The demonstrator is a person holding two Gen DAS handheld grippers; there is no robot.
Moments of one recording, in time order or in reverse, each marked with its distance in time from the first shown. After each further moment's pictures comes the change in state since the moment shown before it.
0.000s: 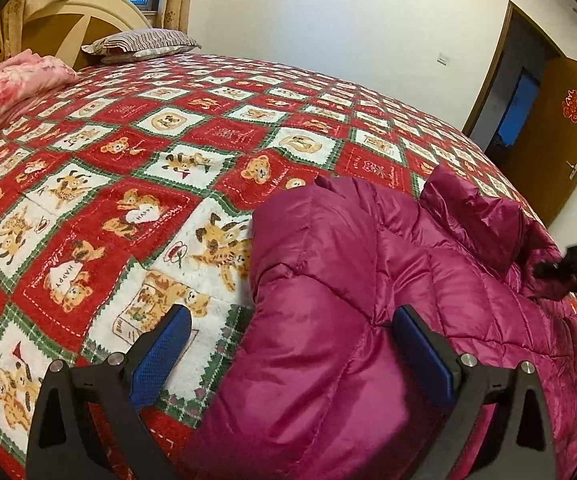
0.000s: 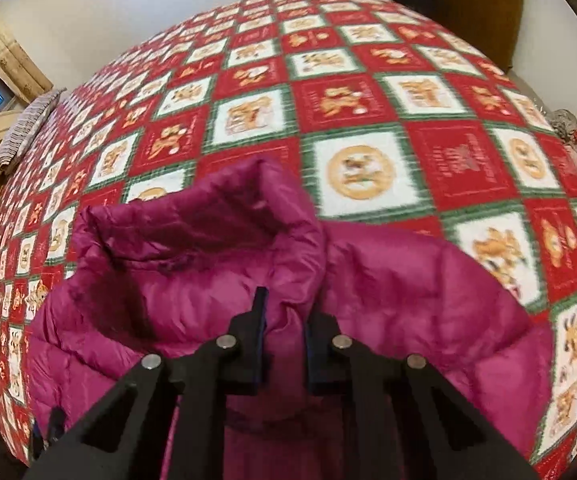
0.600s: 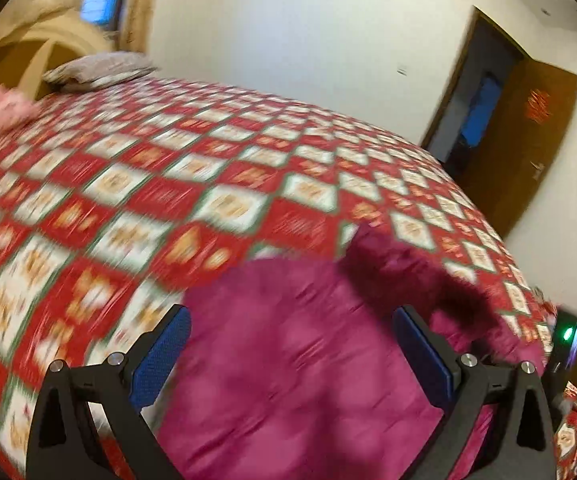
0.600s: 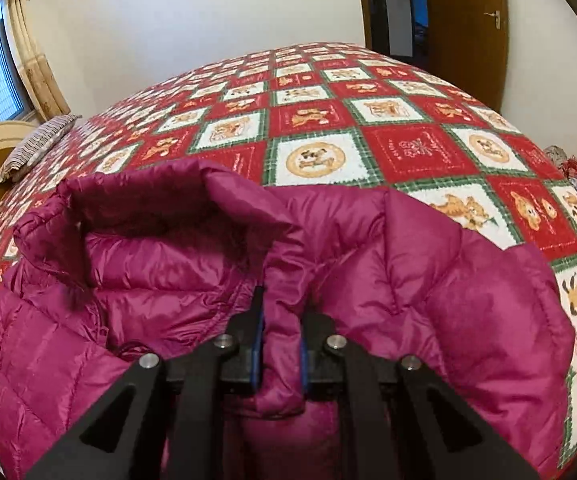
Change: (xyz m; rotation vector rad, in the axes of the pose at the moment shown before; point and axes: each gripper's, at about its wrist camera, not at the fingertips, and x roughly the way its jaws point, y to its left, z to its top) left arm -0.036 -0.064 0.060 0.093 -0.013 -0.145; right arm 0.004 -0.022 -0.062 -0.057 -0.266 -0.020
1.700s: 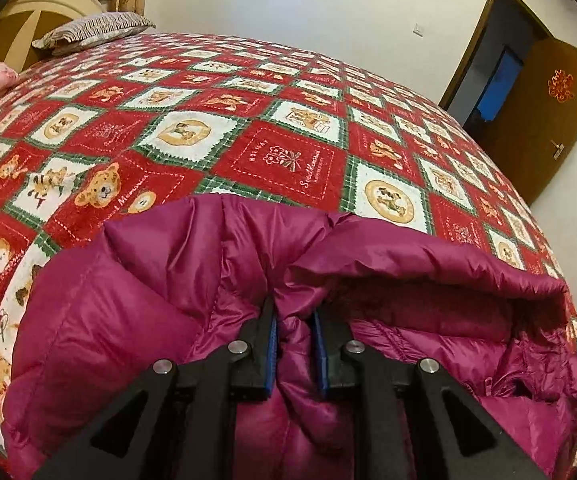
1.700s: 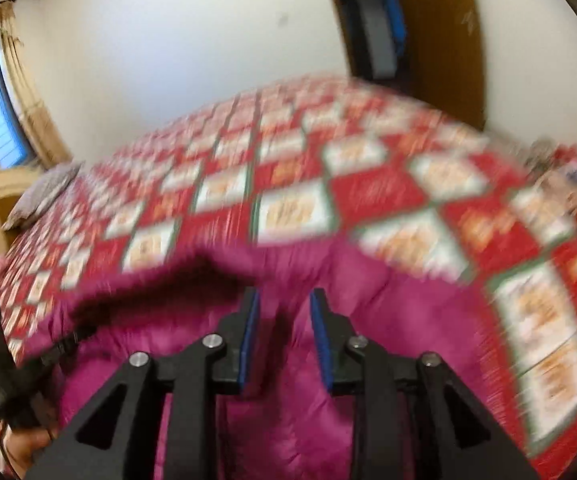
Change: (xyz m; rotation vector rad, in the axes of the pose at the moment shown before) left arm 0.077 -0.012 -0.067 -0.049 0.128 0.062; right arm -0.067 -0.018 0.016 0.086 -0.169 -0.002
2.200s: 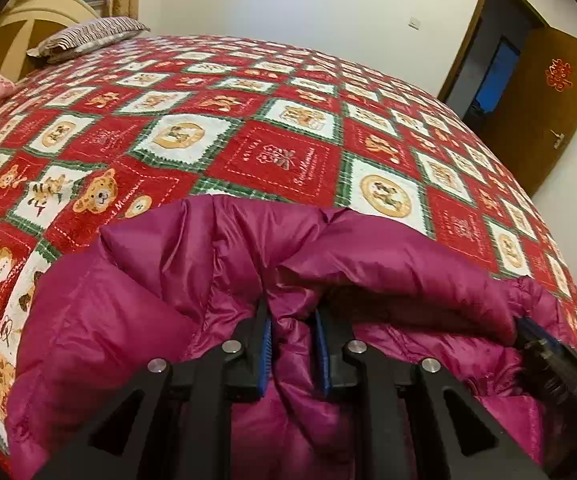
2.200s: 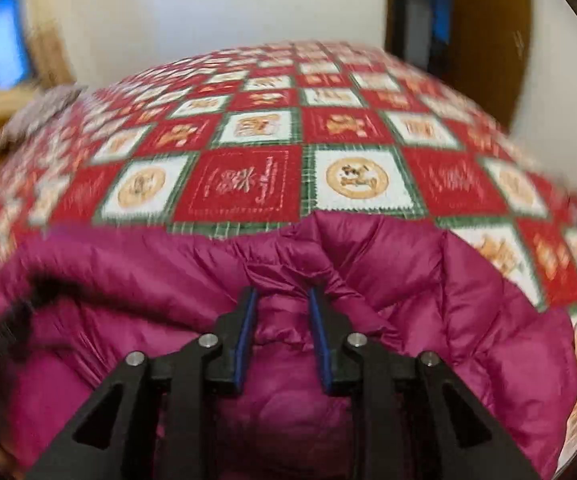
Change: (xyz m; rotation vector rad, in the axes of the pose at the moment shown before) left arm -0.007 -0.001 -0.001 0.033 0.028 -0.011; right arm 0.081 0.051 -0.027 -0.243 0.191 -0.046
